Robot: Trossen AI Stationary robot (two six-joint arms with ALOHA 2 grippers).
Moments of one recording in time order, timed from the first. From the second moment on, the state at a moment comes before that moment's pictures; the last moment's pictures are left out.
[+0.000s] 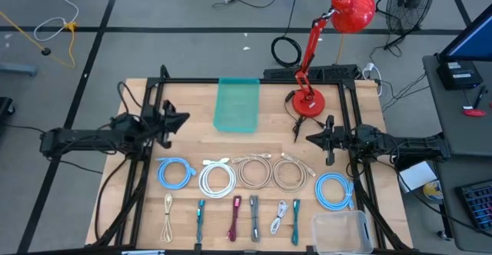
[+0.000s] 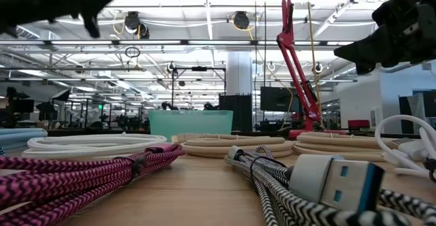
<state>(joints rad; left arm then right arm) 0.13 0.41 0.15 0.63 0.01 -0.27 -0.04 0.08 0.01 0.03 0.05 0.04</state>
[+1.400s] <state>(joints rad) -0.12 1.45 0.96 -0.63 -0.11 -0.07 -0.04 0.09 0.01 0.46 0.05 -0.07</state>
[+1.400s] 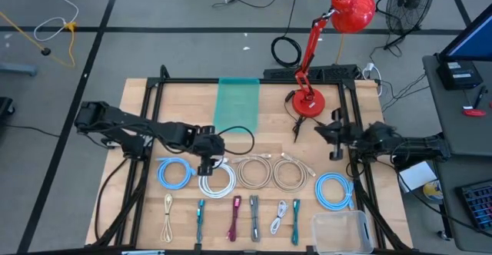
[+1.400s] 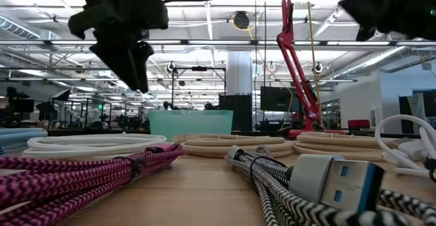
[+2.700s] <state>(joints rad) -0.16 1.69 0.91 -0.59 -0.06 -0.18 -0.04 0.10 0.01 0.57 0.05 0.09</state>
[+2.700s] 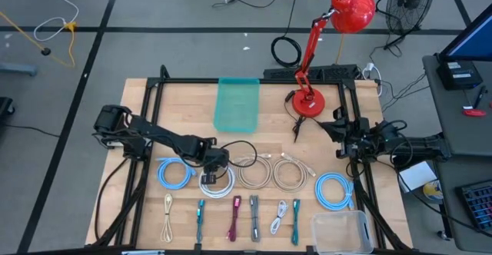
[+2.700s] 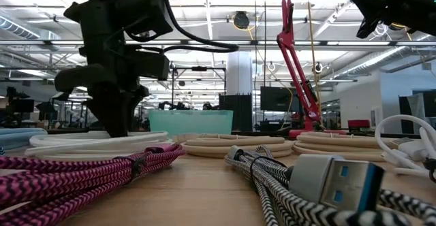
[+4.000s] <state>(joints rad) 0.47 1.94 1.61 -0.74 -0.21 0.43 -0.04 0.10 0.01 0.57 0.06 0.09</state>
